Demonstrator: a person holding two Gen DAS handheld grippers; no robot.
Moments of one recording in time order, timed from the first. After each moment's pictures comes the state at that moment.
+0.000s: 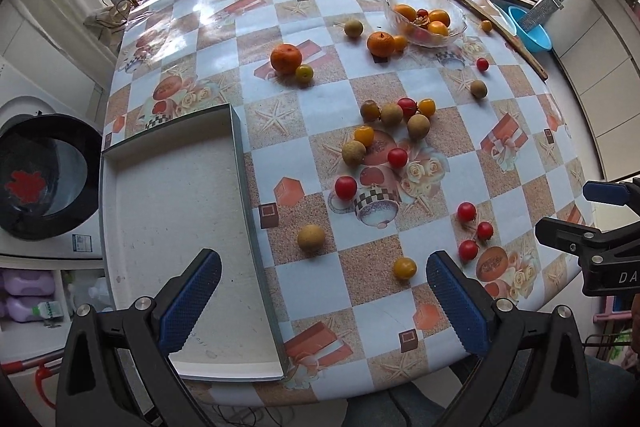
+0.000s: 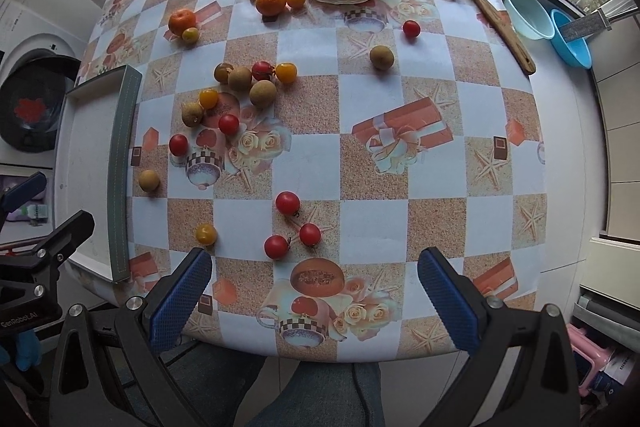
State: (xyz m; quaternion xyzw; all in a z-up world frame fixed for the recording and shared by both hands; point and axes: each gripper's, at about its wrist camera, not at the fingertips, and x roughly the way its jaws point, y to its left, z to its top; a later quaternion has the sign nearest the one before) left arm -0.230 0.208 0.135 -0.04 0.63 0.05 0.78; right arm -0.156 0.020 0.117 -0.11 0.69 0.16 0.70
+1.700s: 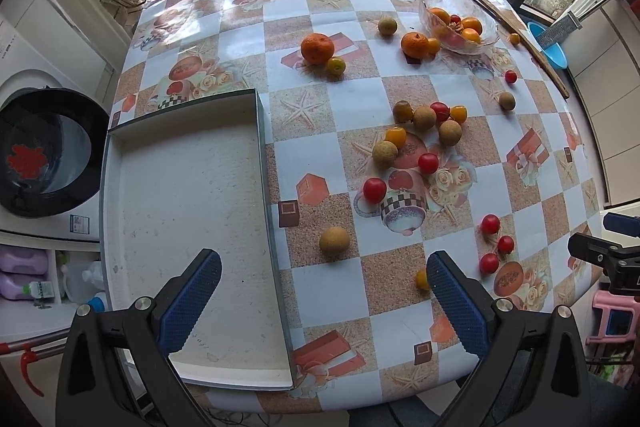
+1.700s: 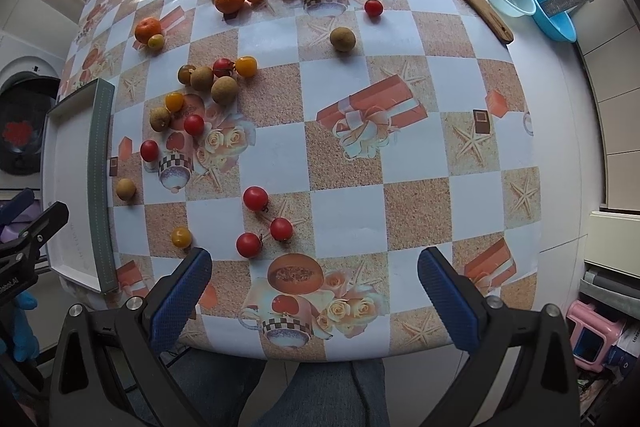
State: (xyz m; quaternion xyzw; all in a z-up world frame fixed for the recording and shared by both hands) left arm -0.235 0.227 0.118 -0.07 0.62 0.08 0.77; right arm -0.153 -0.006 0.105 -0.08 0.70 0.12 0.70
